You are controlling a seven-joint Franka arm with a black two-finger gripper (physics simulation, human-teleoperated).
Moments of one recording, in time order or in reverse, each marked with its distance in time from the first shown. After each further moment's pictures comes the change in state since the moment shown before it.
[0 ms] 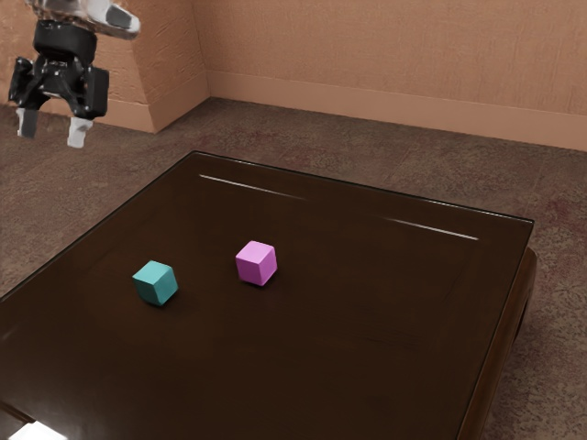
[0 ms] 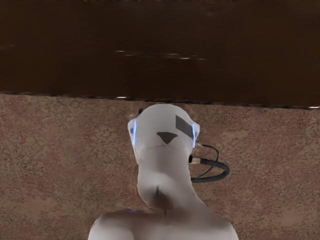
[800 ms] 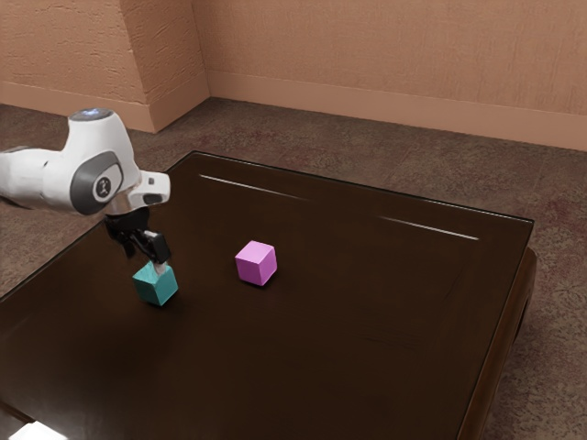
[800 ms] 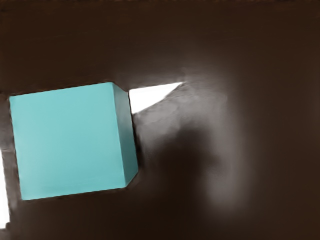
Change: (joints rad) arm 0.073 -0.102 0.066 -1.091 -0.001 1.669 0.324
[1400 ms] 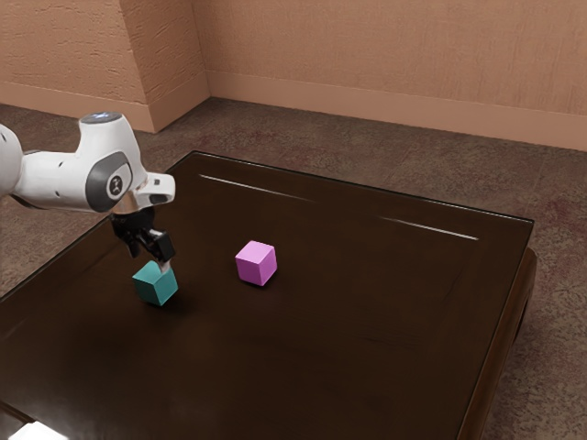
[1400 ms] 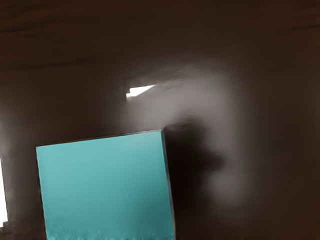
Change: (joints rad) arm -0.023 0.131 0.052 0.108 -0.036 -0.013 0.038
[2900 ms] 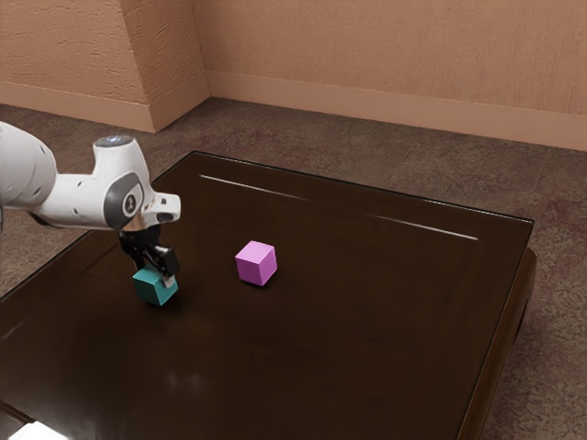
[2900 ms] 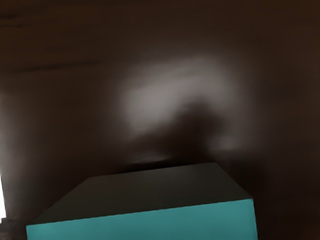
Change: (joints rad) arm 0.002 0.183 0.031 0.081 -0.059 0.068 0.070
